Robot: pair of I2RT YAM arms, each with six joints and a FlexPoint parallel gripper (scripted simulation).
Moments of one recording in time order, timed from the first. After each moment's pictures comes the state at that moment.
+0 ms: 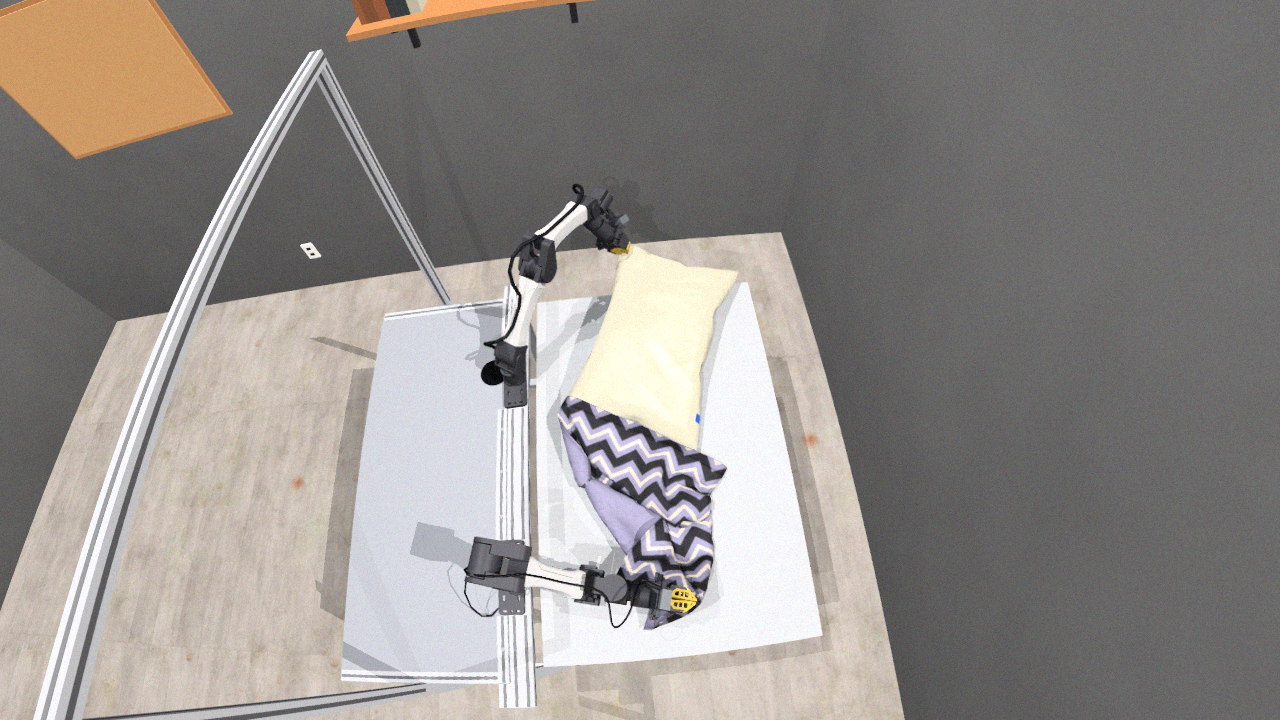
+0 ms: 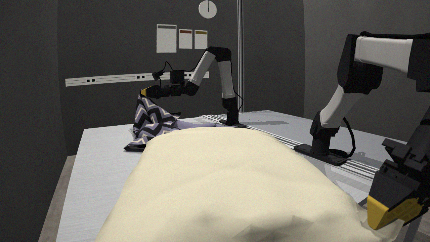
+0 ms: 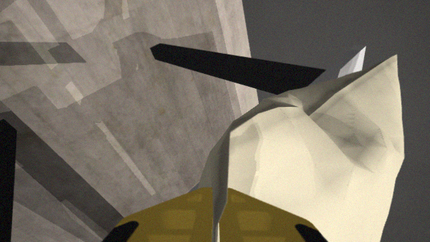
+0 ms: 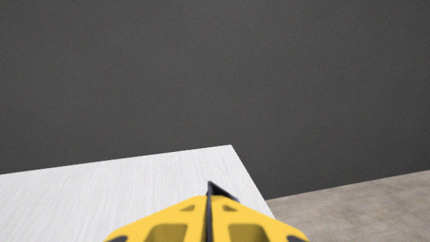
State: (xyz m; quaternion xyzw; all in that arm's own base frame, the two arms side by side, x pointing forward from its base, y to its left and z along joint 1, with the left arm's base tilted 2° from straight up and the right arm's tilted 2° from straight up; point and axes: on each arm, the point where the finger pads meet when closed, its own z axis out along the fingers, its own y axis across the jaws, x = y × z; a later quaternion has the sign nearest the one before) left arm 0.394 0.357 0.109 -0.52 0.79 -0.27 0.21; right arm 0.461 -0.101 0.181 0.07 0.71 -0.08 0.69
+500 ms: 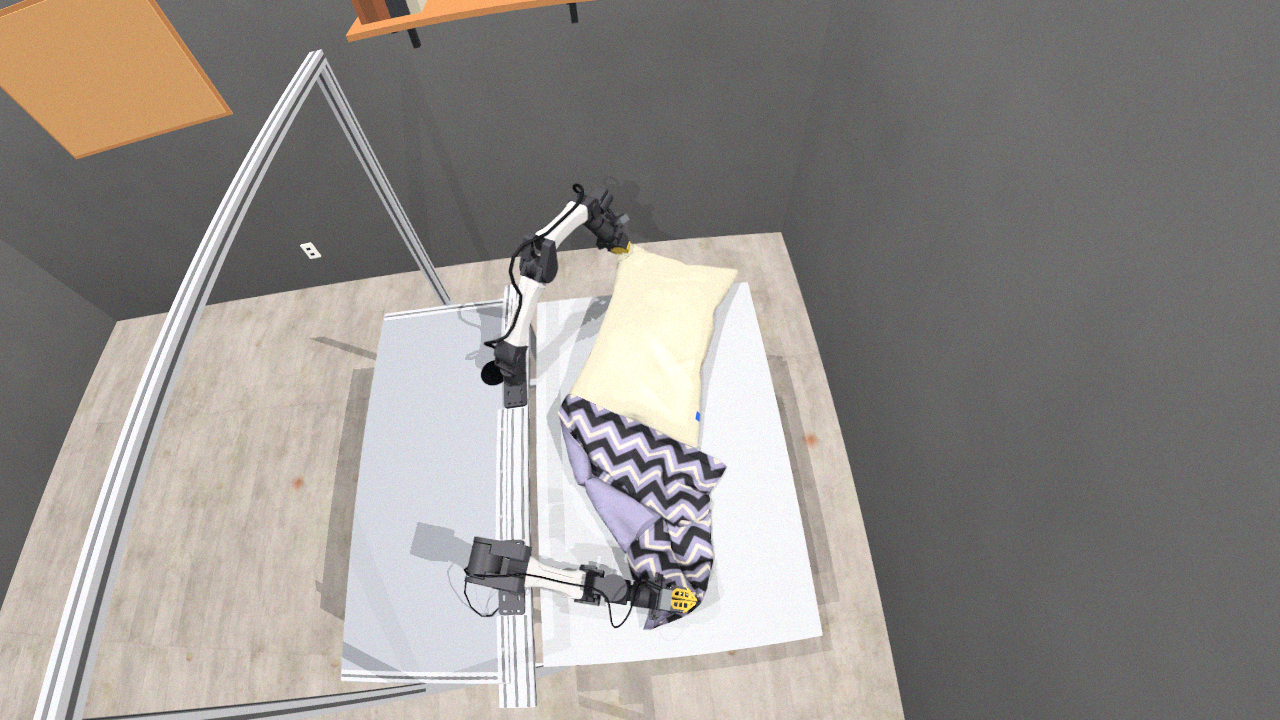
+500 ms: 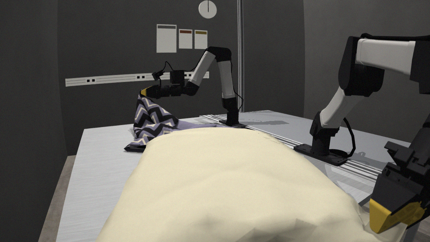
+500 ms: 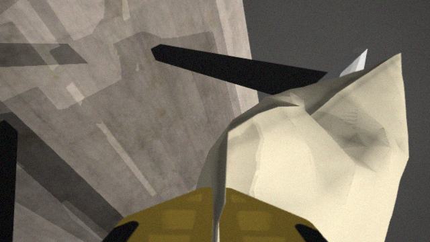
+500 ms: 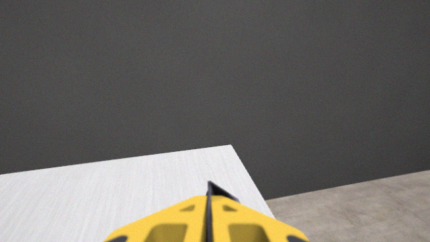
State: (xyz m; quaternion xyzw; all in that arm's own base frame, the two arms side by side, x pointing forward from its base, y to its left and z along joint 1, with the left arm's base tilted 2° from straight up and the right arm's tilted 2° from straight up) left arm 0.395 0.361 0.107 -0.52 0.79 -0.27 0.21; right arm 0.461 -0.101 0.181 0.07 0.71 -0.08 0.69
